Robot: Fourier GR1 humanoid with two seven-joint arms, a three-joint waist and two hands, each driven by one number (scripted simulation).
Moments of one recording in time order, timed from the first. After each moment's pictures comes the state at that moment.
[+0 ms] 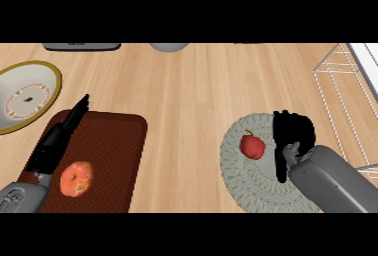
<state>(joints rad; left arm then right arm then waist) -0.15 0.48 -0.18 -1.32 0.03 0.06 -0.16 -0.52 -0.49 0.62 -1.43 0.50 0.52 1.14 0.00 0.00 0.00</state>
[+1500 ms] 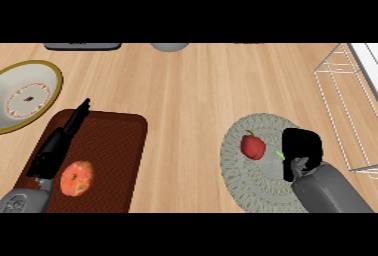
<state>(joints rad) -0.11 0.41 -0.10 -1.35 -0.06 0.00 -0.17 -0.31 -0.37 0.42 -1.42 0.84 0.60 0.98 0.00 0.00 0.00</state>
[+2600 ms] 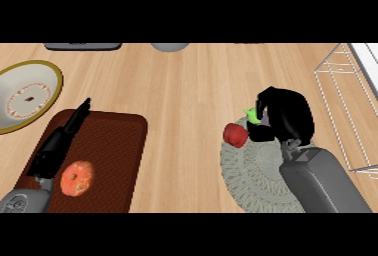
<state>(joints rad) -0.10 0.38 -0.06 -1.37 -0.09 -0.04 -0.14 -0.43 -0.24 0.31 -1.55 0.98 0.12 0.65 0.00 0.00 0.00</state>
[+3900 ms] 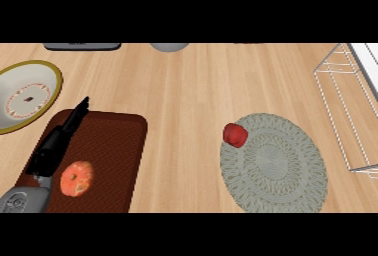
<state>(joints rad) -0.12 0.36 -0.03 -1.35 -0.12 -0.07 -0.15 -0.92 -0.54 -0.14 -1.83 0.88 0.60 0.82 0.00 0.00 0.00</state>
